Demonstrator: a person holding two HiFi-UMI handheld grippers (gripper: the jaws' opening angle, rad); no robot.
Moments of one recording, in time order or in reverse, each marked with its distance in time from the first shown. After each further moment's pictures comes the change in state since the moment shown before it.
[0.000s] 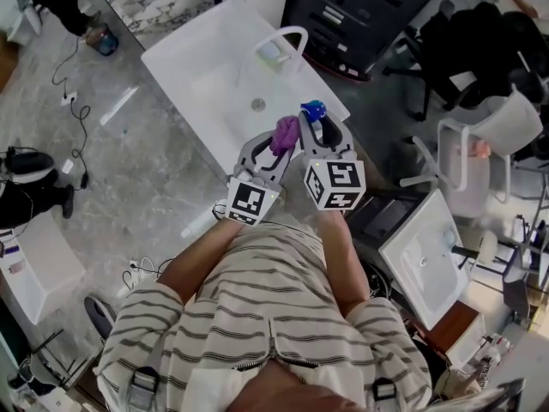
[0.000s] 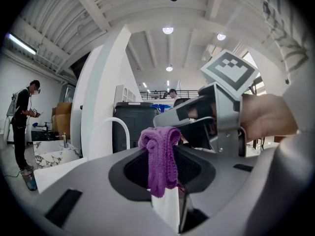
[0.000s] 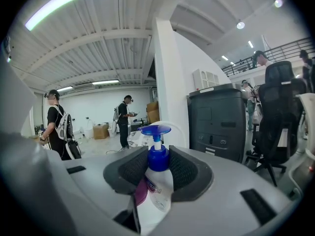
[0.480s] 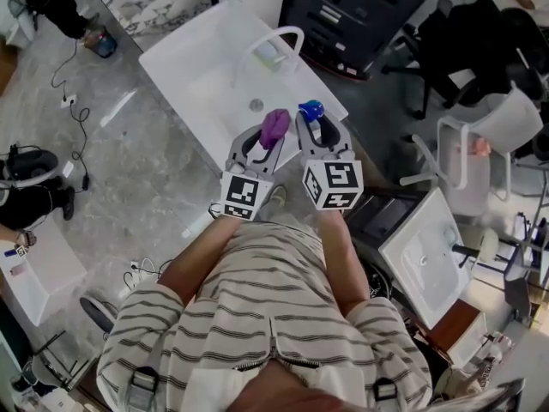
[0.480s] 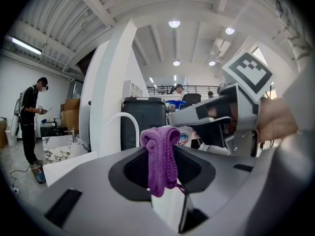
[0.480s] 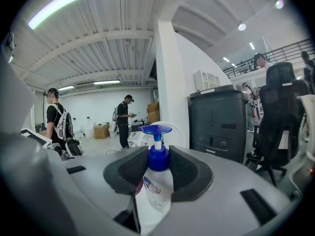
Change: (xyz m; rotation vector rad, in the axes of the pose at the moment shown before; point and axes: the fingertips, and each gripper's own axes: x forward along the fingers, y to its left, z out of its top) left arm 0.004 0.026 -0.007 -0.032 0.065 0.084; right arm 0.001 -0.004 -0.001 -0.016 -0.015 0.010
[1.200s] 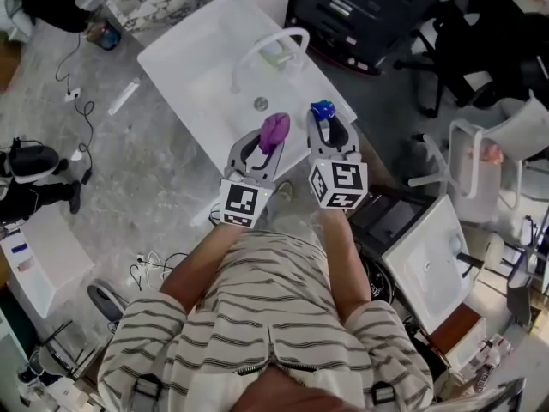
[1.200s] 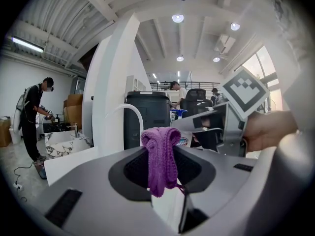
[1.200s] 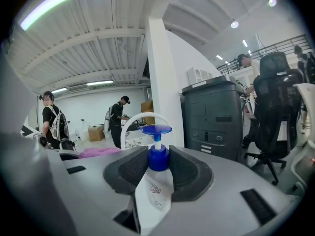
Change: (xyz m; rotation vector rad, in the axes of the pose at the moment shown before) left arm 0.024 0.014 -0.018 -0.020 0.052 0.031; right arm 0.036 -0.048 -0.031 0.055 0.006 -0.049
